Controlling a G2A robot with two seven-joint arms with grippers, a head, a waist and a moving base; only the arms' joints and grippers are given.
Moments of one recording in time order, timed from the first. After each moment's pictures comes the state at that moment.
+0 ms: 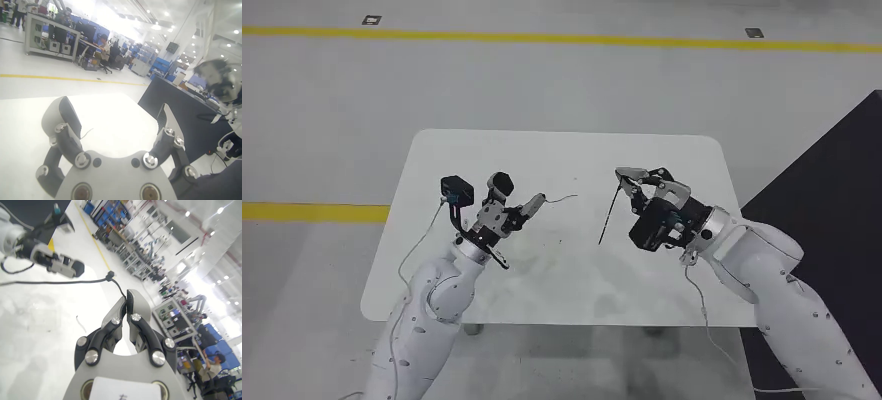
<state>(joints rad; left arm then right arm) 1.16 -1.28 -1.23 -1.53 0.82 -0.47 0.08 -1.13 -0.98 1.28 -1.92 -1.65 -0.50 -0.05</state>
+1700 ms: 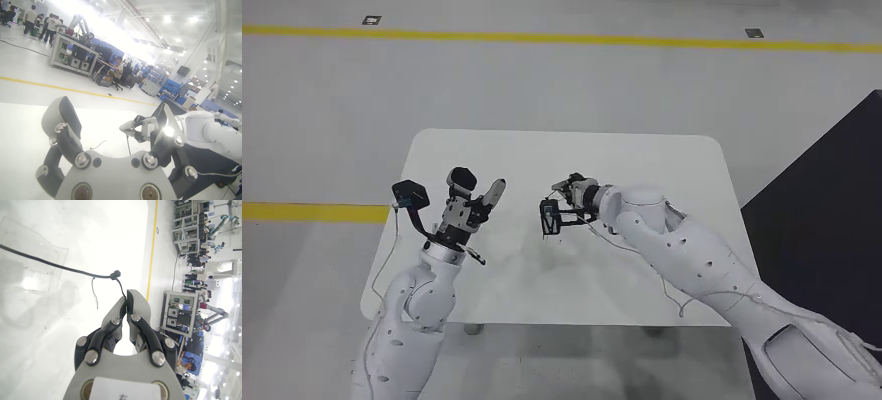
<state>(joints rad) 1.24 -1.27 -1.35 -1.62 0.73 -0.37 0.12 -0.55 -1.24 0.59 -1.26 -1.99 -0.54 0.15</state>
